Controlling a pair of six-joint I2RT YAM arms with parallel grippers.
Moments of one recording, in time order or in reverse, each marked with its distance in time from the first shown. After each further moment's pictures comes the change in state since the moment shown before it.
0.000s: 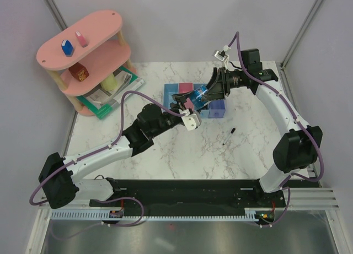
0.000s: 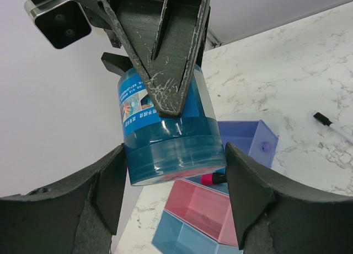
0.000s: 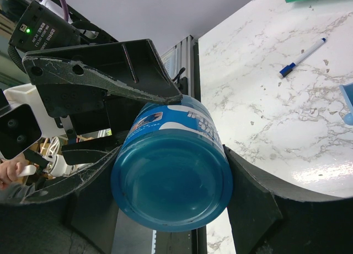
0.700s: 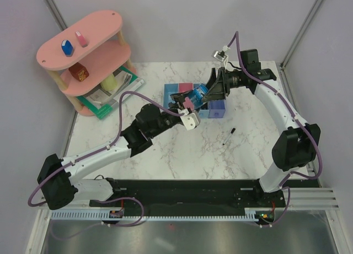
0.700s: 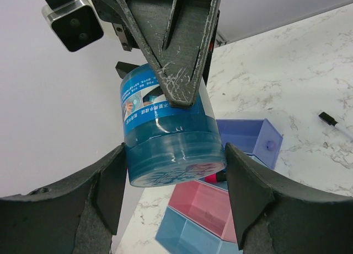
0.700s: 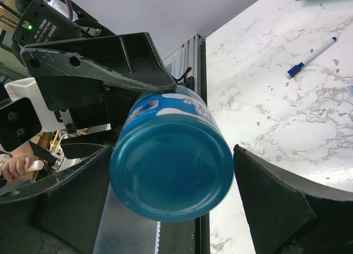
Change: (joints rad) left arm 0.000 -0.013 0.000 -0.009 -0.019 0.000; right arm -0.003 0.021 0.003 0.002 -0.031 0.001
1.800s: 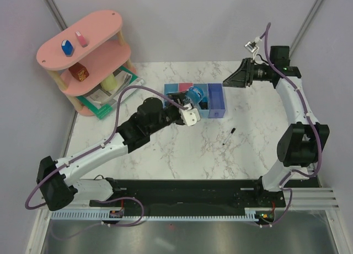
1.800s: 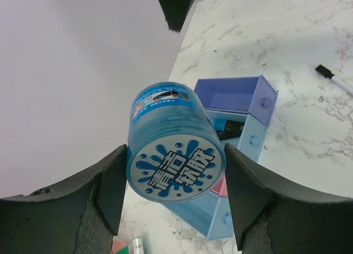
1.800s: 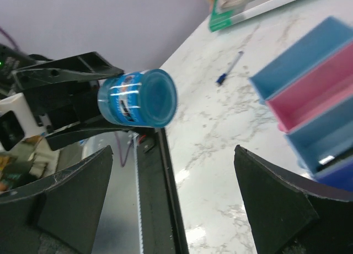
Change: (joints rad) left arm 0.013 -0.023 0.076 -0.263 -0.061 0.022; right arm -0.250 0.043 0.035 -0.010 0.022 0.017
